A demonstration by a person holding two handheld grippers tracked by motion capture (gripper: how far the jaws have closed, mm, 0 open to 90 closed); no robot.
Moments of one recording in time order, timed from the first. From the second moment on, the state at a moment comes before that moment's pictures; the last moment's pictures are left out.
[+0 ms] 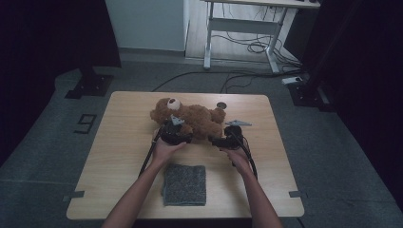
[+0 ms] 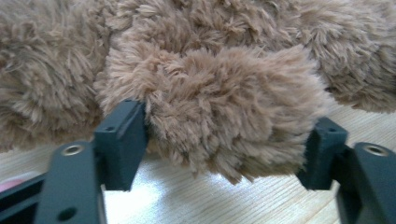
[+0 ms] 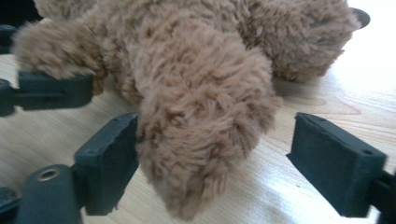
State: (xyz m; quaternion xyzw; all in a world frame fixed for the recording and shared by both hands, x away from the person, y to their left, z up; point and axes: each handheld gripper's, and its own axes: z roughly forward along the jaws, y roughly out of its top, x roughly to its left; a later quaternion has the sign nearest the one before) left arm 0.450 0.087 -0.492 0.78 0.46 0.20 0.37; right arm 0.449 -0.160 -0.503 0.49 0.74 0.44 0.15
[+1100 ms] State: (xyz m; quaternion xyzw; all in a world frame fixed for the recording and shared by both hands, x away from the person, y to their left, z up) left arm 0.420 0.120 -0.441 0.75 0.40 0.15 0.51; right arm 0.445 -0.167 -0.482 0.47 0.70 0.49 0.23
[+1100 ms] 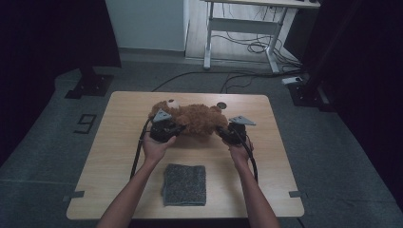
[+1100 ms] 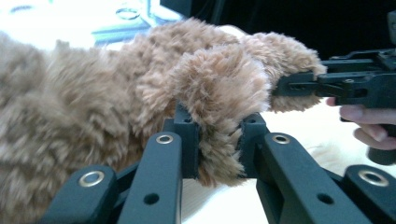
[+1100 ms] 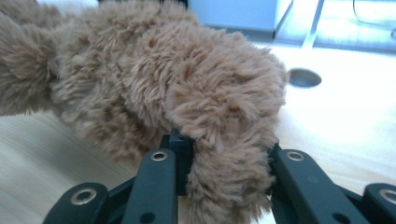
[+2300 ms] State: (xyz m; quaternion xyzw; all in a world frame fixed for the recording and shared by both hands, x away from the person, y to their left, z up) left arm 0.371 0.129 -0.508 0.80 0.43 -0.02 0.41; right arm 0.369 -0.209 -0.527 0.46 0.68 0.54 0.18
